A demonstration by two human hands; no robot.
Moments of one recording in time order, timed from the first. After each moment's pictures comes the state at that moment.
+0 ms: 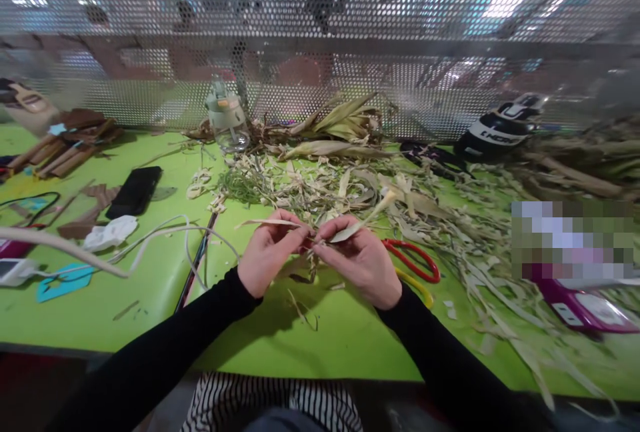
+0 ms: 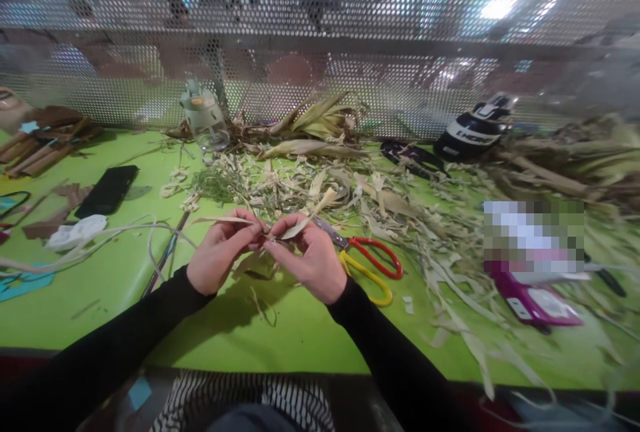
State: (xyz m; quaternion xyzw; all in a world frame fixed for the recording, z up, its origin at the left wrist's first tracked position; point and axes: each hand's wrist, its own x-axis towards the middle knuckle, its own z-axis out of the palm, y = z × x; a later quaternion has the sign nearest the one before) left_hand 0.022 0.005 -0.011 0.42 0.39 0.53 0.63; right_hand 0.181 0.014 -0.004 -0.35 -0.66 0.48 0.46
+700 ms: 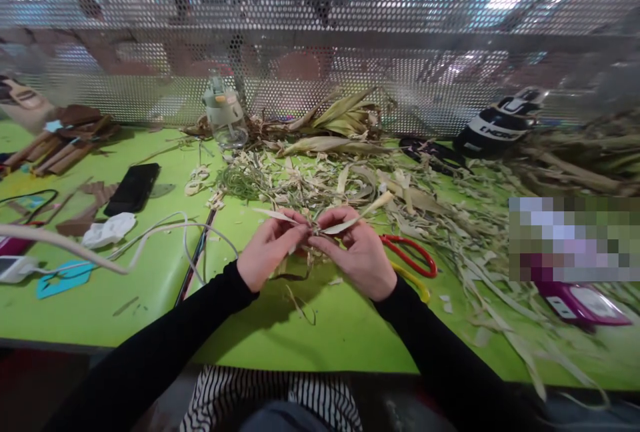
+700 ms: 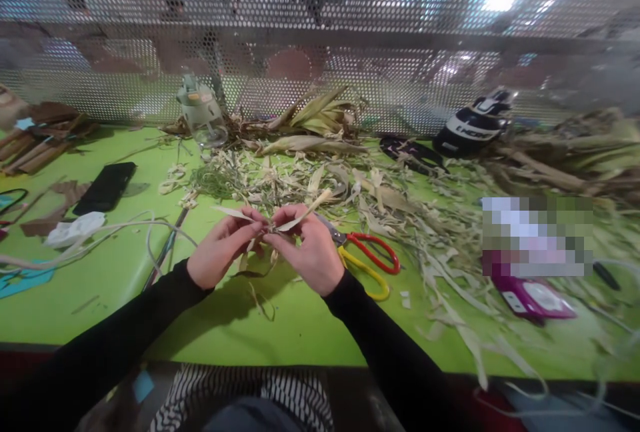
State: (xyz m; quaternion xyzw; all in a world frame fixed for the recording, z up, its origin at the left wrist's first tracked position) left_hand 0.023 0.008 -0.009 0.42 0.39 0.50 0.65; right_hand 0.183 0.021 -0.011 -0.41 -0.71 0.36 0.44
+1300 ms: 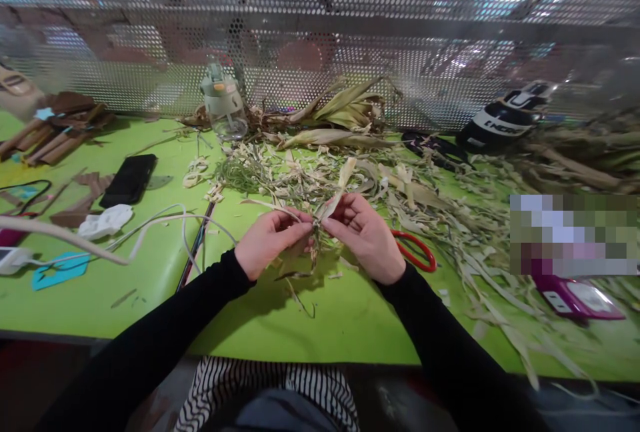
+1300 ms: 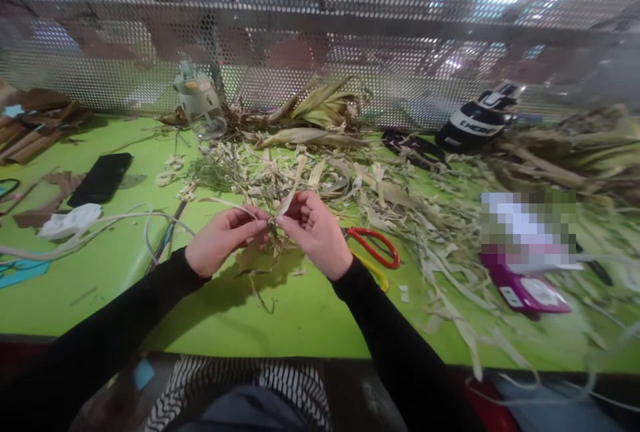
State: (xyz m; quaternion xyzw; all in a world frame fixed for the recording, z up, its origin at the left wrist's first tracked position) left_hand 0.018 0.013 -0.010 0.41 0.42 0.45 0.67; right_hand 0.190 0.030 -0.007 -0.39 -0.66 0.47 0.44
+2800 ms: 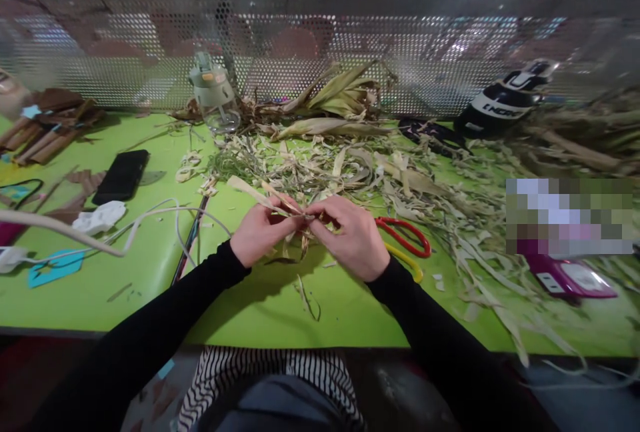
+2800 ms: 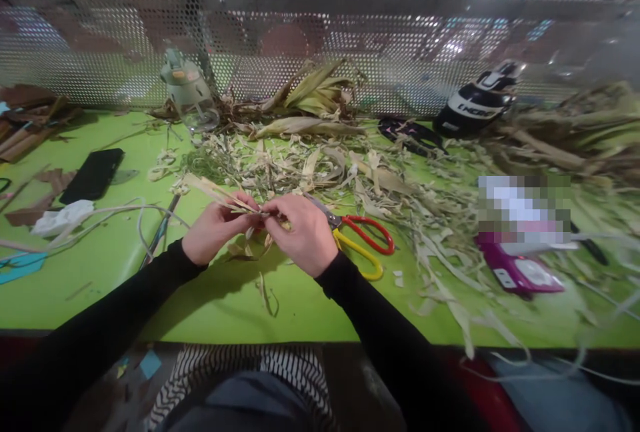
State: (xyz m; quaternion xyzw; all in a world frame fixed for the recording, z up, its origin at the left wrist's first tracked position) left_hand 0.017 0.015 -0.011 0.51 0.42 0.47 0.59; right_hand 0.182 0.020 -0.004 -0.42 -0.79 0.23 0.38
